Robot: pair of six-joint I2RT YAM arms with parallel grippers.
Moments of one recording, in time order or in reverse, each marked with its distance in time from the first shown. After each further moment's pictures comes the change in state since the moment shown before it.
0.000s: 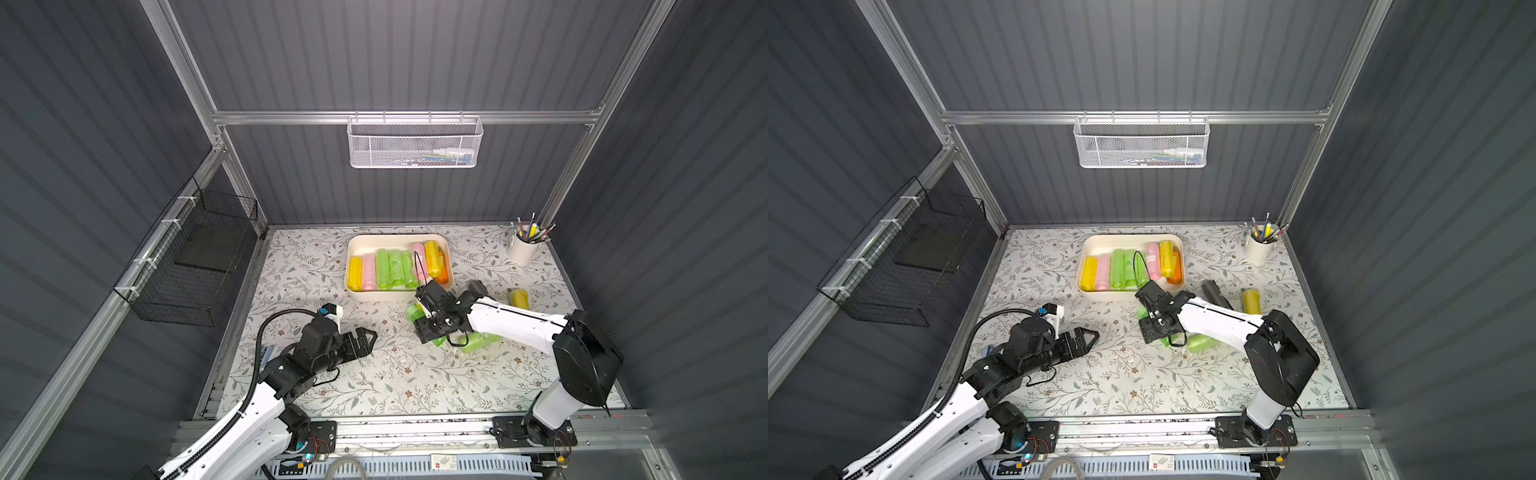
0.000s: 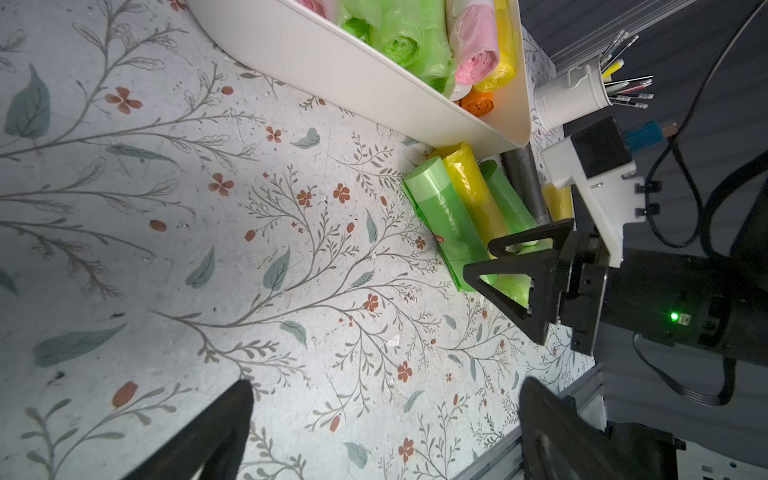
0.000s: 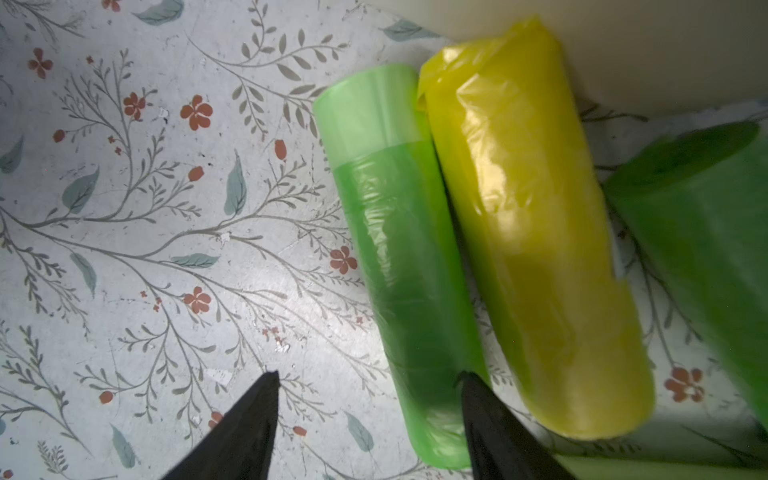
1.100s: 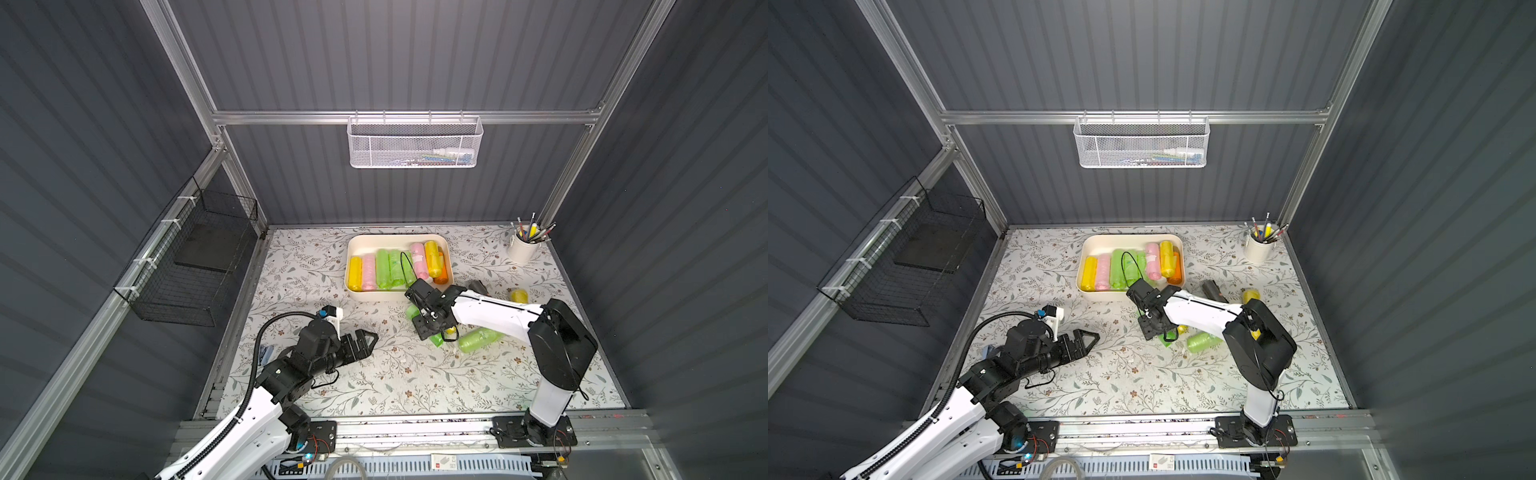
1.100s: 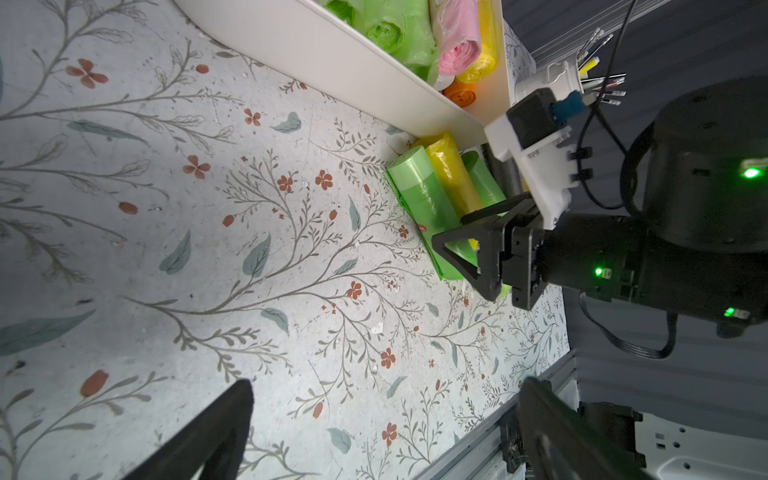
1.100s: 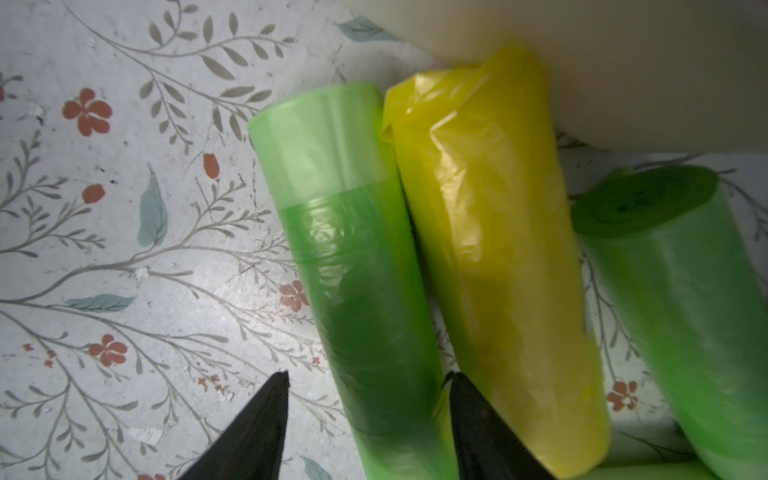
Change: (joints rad) left arm 0.000 -0.043 -0.023 -0.001 0.045 -0.029; right arm 0.008 0.145 0.135 -0.102 0.122 -0.043
